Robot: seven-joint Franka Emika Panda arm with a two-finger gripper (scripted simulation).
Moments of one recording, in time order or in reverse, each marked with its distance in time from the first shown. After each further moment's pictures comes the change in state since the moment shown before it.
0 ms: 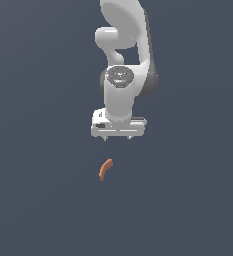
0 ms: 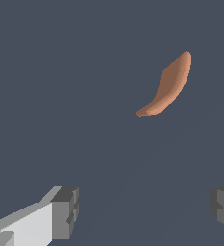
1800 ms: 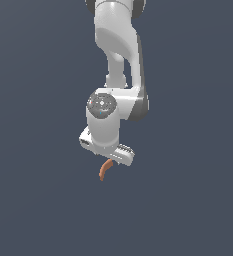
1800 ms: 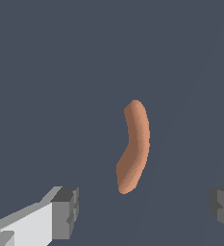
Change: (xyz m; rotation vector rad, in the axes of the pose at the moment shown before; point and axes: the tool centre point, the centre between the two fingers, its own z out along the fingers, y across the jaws) arm 0.071 0.042 0.034 0.011 0.017 0.426
